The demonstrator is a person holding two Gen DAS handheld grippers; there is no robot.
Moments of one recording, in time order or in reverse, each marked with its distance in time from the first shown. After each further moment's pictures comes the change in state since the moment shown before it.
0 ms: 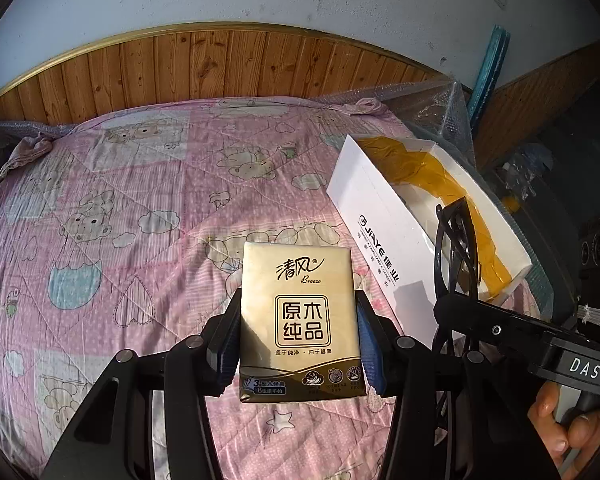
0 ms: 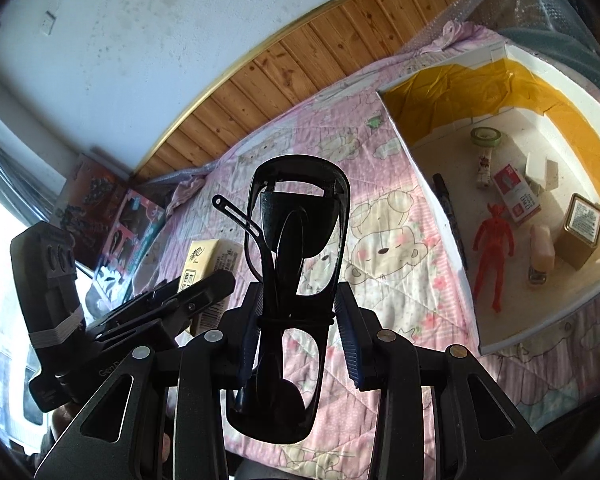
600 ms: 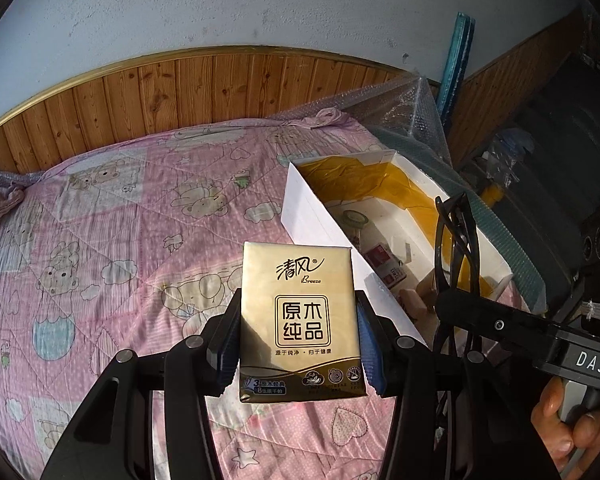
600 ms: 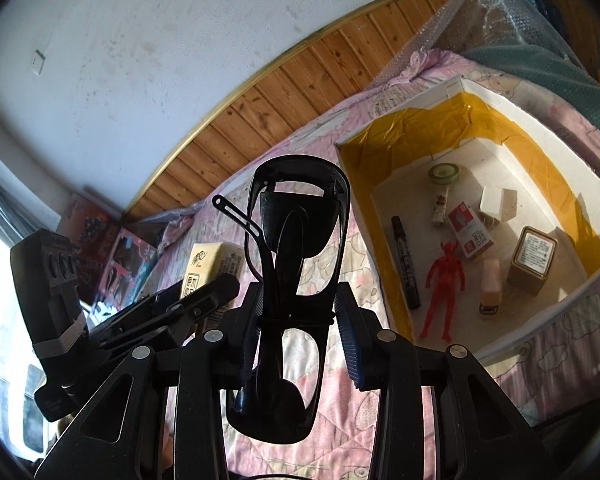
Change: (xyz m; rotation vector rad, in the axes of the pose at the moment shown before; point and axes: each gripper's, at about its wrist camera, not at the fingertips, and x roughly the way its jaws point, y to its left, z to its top) left arm 0.013 -0.060 0.039 0.118 -0.032 -0.036; right arm -0.045 -0.036 0.026 0.057 -0.108 -0.036
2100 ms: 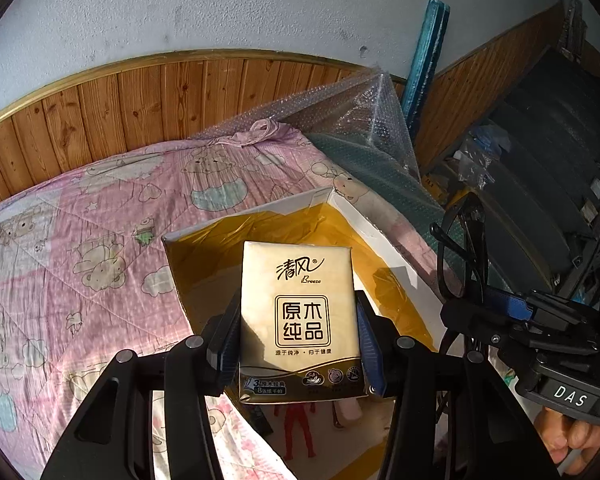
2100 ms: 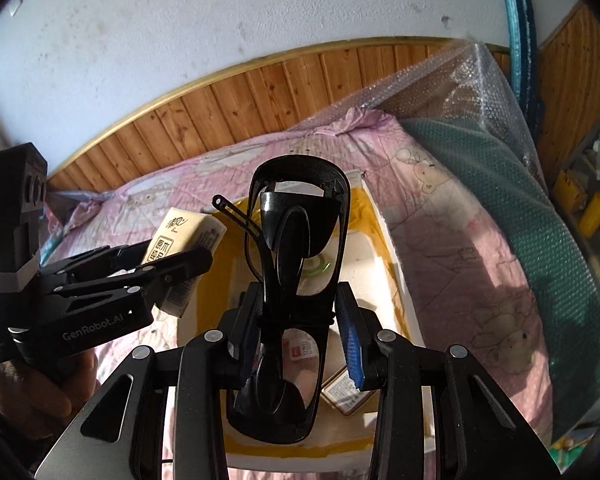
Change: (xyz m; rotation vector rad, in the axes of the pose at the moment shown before) left arm 0.113 -0.085 0.095 0.020 0.030 -0.116; right arm -0.001 -0.079 0.122 -0.298 0.044 -0.326
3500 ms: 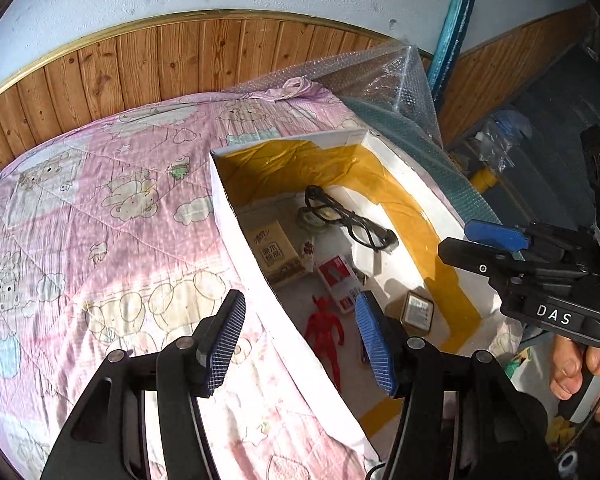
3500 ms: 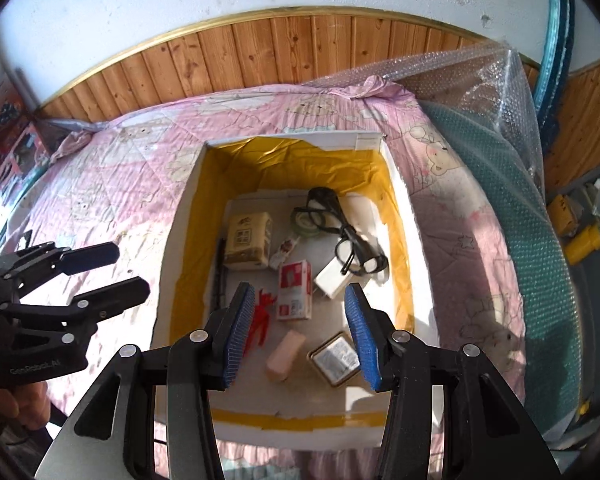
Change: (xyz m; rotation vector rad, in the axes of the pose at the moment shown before) left arm -0.033 0.016 -0.070 -0.036 0.093 0.059; right arm 0.005 0.036 -0.033 -0.159 0.138 -0.055
